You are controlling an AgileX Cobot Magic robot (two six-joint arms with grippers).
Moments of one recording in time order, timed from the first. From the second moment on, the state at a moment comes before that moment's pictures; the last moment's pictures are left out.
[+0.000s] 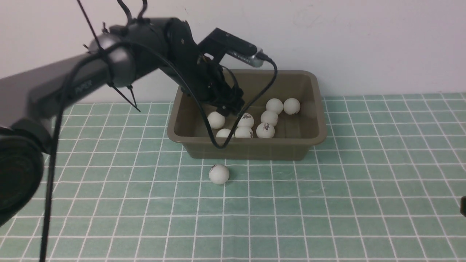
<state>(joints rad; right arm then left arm) 0.48 0.45 -0.45 -0.27 0.62 0.29 -0.36 2.00 -1.80 -0.20 1.09 0.25</state>
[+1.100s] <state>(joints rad) 0.48 0.45 -0.44 -0.26 0.62 0.29 -0.43 1.90 -1.15 -0.54 0.38 0.42</state>
